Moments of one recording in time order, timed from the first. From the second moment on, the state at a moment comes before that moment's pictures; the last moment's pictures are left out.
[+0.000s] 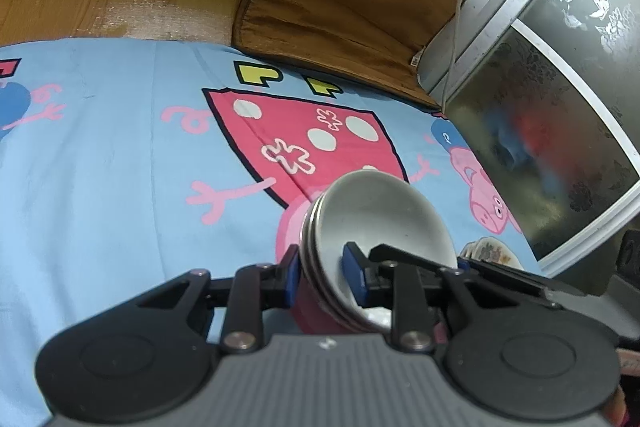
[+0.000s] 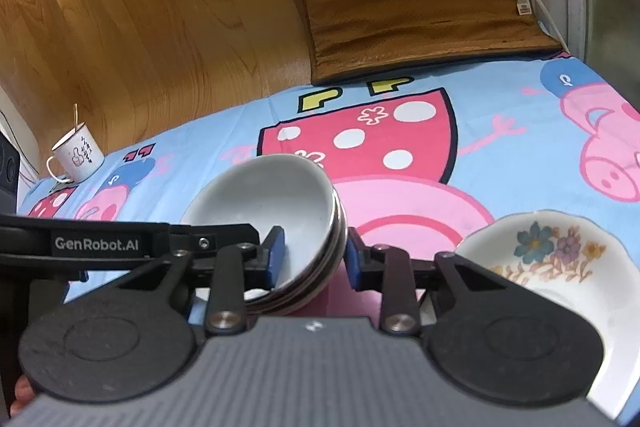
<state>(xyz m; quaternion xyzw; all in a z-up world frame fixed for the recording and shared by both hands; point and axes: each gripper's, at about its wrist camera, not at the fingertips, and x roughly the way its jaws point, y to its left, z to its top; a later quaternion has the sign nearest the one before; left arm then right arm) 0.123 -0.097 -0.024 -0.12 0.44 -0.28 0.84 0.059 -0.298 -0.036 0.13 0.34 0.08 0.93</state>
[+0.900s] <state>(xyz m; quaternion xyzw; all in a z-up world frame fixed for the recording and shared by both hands) 0.081 -0.215 0.005 -0.05 0.43 -0.38 0.82 -0.033 -0.386 -0.012 0.19 0.29 -0.03 0.94</state>
